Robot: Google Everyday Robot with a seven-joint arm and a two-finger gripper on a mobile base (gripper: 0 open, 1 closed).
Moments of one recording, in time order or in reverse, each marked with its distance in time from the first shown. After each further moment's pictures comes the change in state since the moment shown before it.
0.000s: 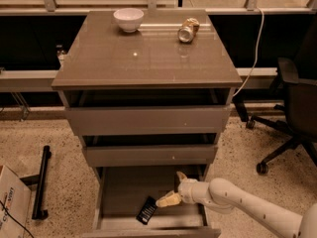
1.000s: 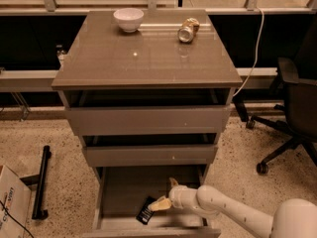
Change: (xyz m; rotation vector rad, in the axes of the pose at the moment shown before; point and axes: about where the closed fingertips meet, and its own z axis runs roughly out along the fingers) arm 0.051 -0.006 0.069 0.019 0.002 0.022
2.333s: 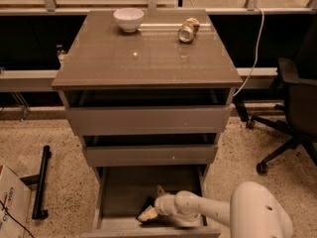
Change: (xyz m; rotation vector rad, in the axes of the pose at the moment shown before) arm 0.068 0.011 0.093 0.020 0.163 -0.161
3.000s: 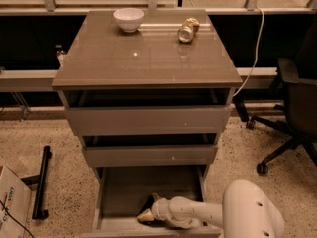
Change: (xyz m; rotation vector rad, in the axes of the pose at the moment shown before) arm 0.019 0.016 0.022 0.045 0.052 -0.006
